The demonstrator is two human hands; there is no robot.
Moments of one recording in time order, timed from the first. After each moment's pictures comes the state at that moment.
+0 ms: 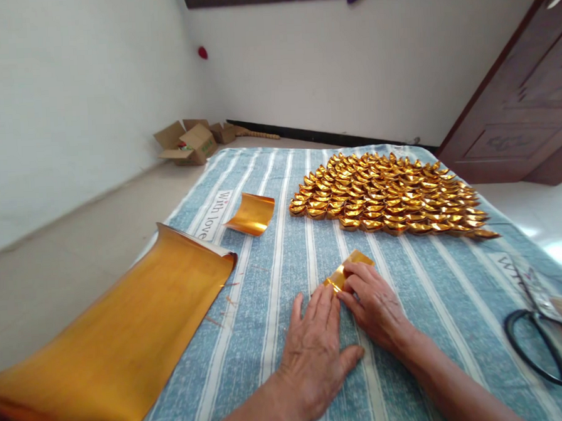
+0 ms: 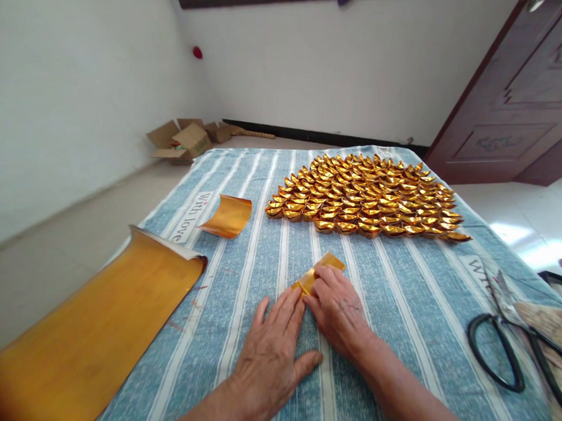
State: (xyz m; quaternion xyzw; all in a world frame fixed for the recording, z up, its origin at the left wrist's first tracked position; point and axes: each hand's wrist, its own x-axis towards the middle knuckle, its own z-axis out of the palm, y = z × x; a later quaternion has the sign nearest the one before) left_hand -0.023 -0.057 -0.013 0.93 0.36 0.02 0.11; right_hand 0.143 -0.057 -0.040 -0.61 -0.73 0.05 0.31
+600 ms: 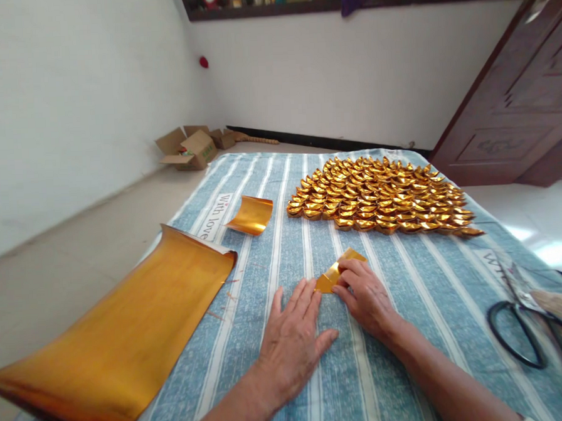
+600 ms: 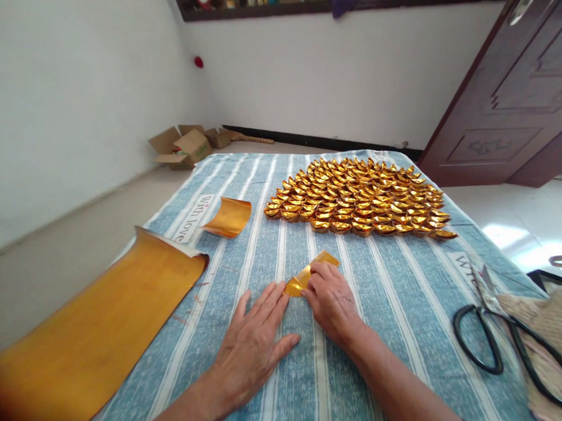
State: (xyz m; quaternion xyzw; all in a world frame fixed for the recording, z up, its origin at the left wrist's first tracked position) left_hand -0.045 -0.046 -0.013 0.93 0.37 0.05 0.06; right_hand 0.145 -0.055 -0.040 -0.61 -0.72 0.05 0.34
